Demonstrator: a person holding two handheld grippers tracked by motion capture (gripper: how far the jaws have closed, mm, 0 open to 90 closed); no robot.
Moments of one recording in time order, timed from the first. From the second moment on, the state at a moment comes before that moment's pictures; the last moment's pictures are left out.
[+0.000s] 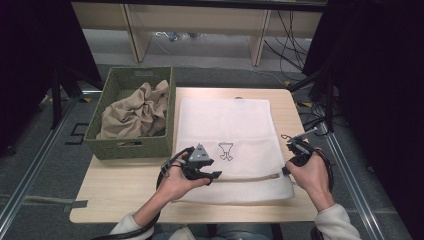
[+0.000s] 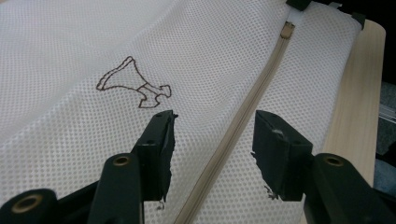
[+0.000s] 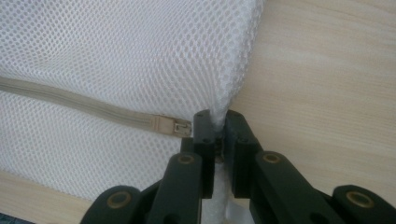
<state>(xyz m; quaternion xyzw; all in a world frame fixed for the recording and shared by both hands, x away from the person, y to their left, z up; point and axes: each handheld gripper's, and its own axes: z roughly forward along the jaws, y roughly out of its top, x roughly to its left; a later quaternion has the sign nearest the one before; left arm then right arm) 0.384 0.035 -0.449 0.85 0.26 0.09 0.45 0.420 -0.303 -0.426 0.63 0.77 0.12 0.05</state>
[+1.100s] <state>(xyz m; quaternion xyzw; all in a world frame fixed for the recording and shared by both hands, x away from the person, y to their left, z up) 0.398 -0.047 -0.452 0.86 0.20 0.05 0.46 0.416 -0.299 -0.412 0.63 0.77 0.14 0.05</state>
